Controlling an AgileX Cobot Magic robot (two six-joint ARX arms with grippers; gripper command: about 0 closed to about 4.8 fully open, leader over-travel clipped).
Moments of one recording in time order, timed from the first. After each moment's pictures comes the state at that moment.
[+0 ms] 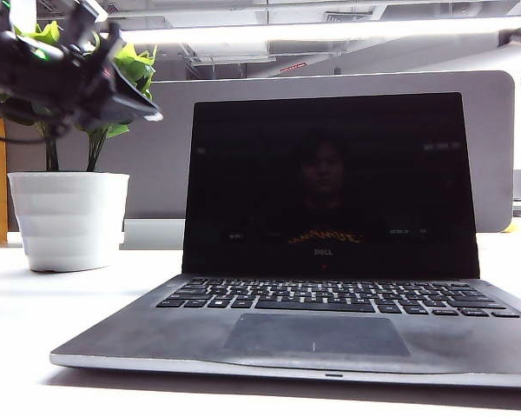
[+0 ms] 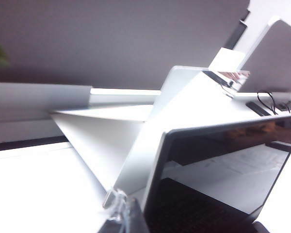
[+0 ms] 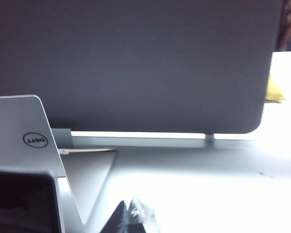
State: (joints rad) left arm -0.14 1.56 0.87 0.58 0.64 -0.28; right arm 0.02 1.16 0.57 0.59 -0.08 0.09
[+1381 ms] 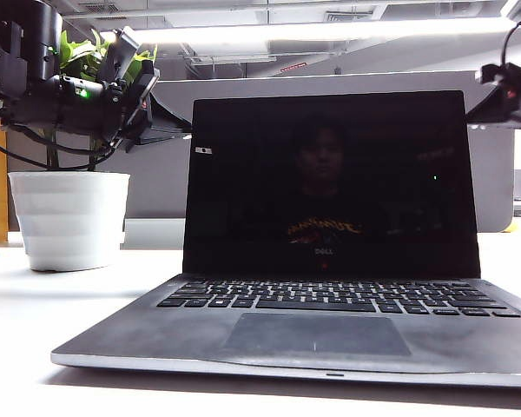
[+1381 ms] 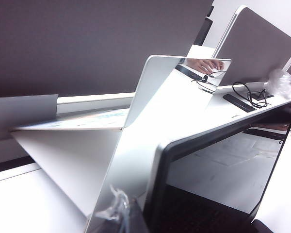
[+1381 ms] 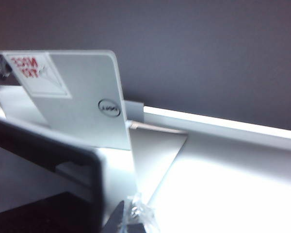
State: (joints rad) left arm -0.20 1.76 0.96 0.77 0.74 -0.27; right arm -0.06 1.41 0.64 0.72 -0.51 0.08
